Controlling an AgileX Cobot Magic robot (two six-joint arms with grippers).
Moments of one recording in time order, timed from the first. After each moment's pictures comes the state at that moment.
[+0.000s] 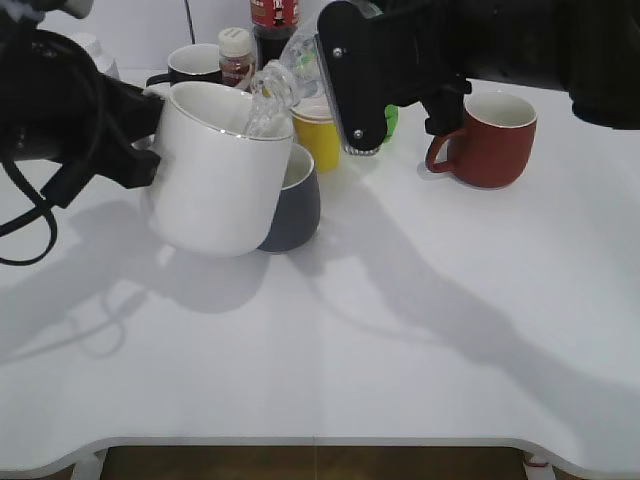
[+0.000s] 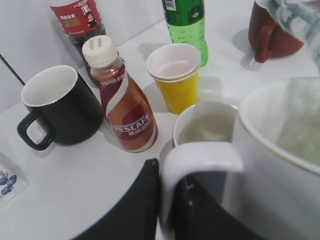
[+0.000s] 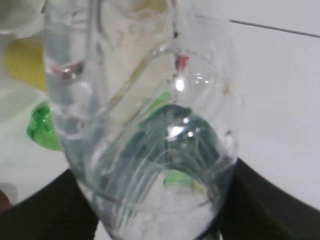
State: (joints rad) left arm -0.56 1.26 -0.75 0.39 0.05 -0.19; right arm 0.74 1.57 -1.06 -1.62 0.18 0.04
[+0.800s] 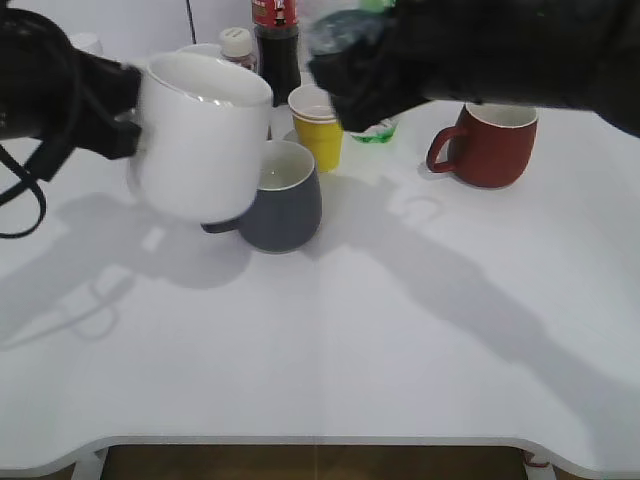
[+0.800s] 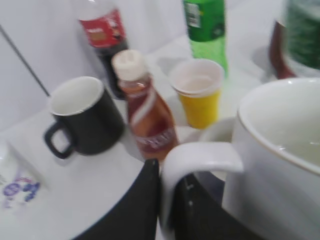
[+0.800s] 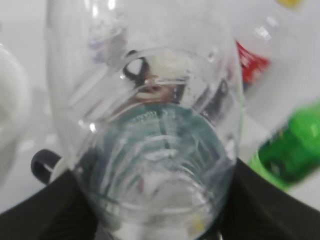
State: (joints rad) left arm -0.48 1.26 -0.75 0.40 -0.04 -0.19; right arm 0.62 1.55 -0.98 -0.62 -0.20 0.36
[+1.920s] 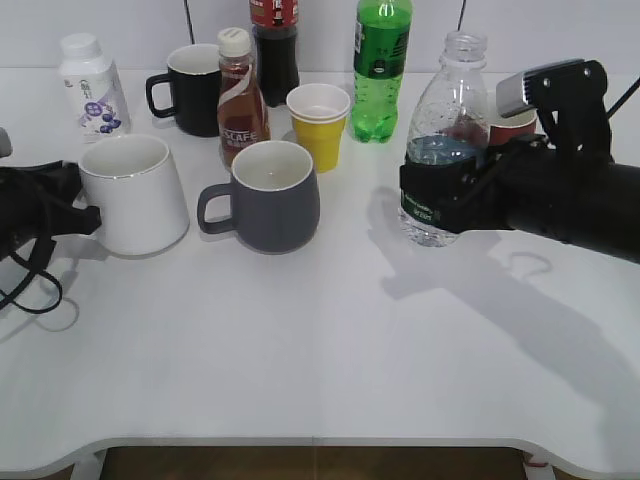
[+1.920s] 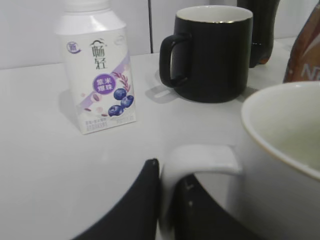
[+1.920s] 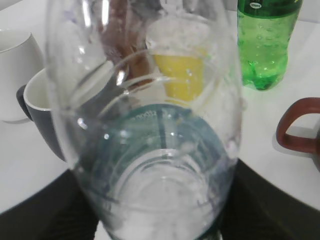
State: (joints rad) left arm -0.08 1.89 -0.49 0.20 -1.13 -0.05; right arm 0.37 1.56 -0.56 -0.56 -0.67 0.53
